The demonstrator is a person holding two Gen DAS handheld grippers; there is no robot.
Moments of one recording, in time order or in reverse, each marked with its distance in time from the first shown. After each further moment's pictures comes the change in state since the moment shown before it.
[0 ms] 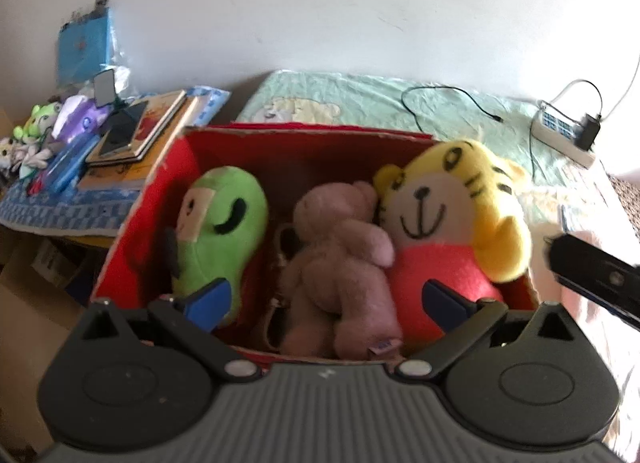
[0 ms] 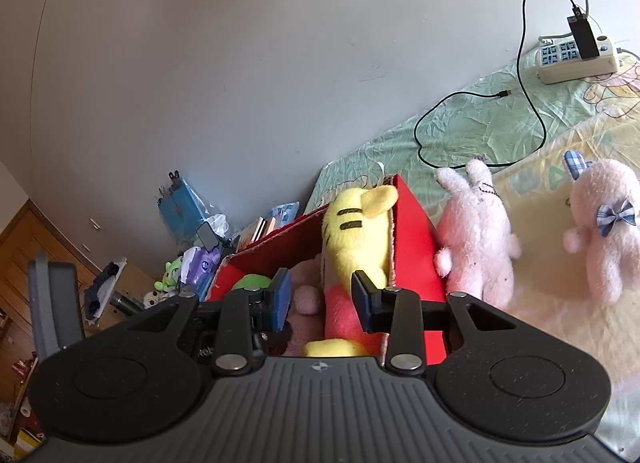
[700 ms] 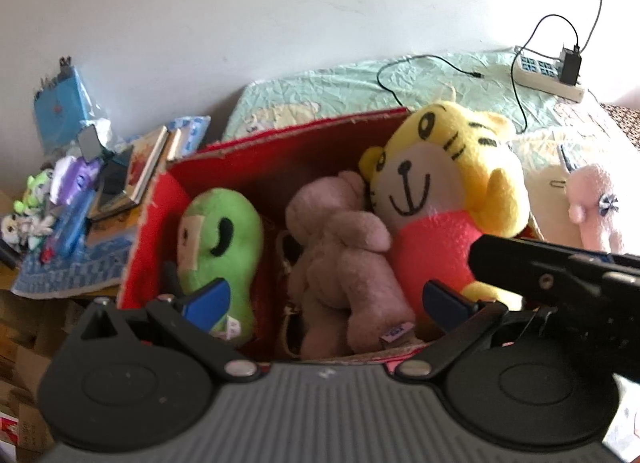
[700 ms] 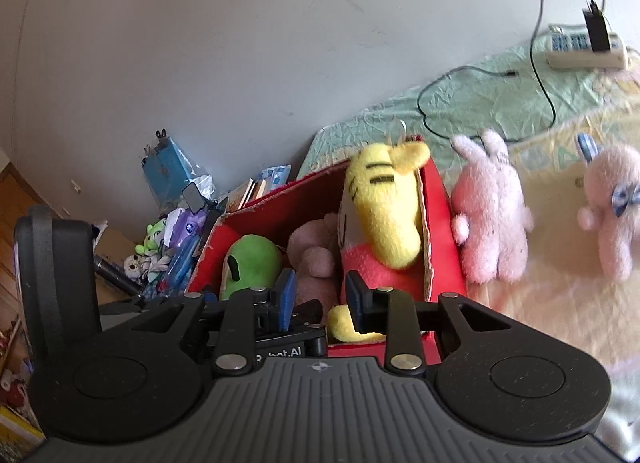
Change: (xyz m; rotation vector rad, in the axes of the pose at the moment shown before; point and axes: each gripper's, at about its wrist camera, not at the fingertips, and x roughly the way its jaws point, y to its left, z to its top) left arm -0.001 -0.021 -0.003 0.251 -0.008 0.037; right arm 0.018 0.037 -0.014 -0.067 0.092 -0.074
